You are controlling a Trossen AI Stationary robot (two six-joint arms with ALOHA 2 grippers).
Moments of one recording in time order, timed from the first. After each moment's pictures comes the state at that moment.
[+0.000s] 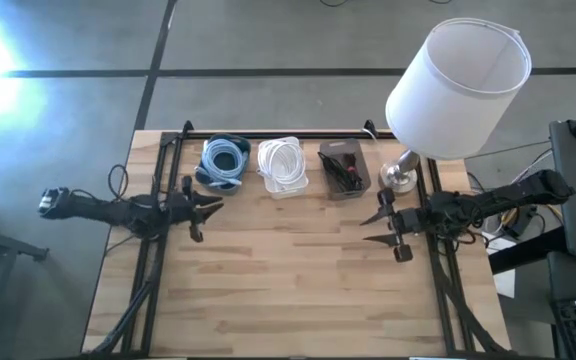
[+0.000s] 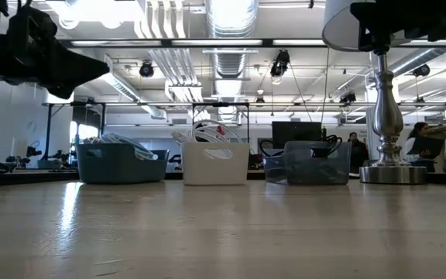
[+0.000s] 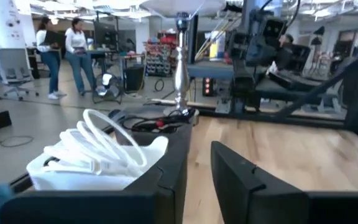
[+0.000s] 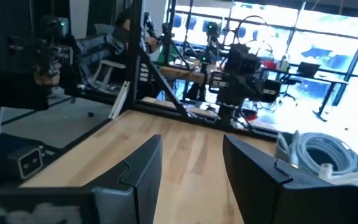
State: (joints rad) left arm -0.15 0.23 0.01 0.23 -0.42 -0.01; right arm 0.21 0.62 0.24 0.40 -0.03 -0.12
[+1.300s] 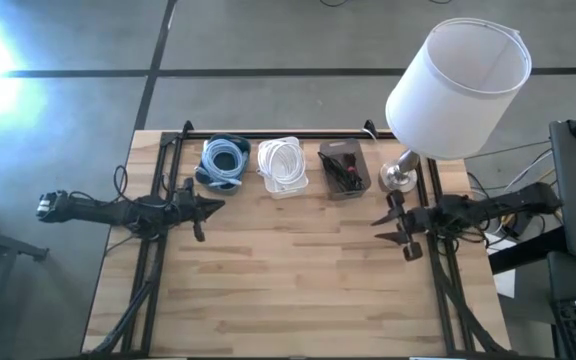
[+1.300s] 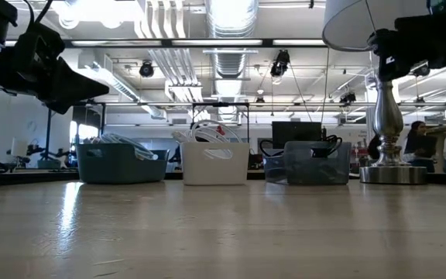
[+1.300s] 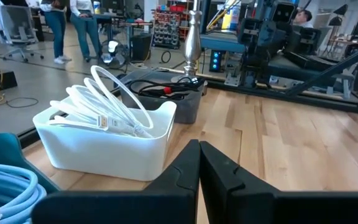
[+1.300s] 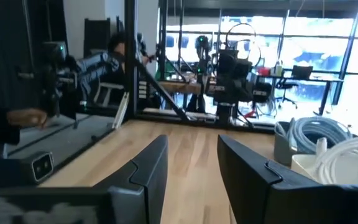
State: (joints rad) left arm -0.10 0.23 0.01 0.09 -0.40 -0.13; right arm 0.19 0.26 0.01 0.36 -0.02 -0.01
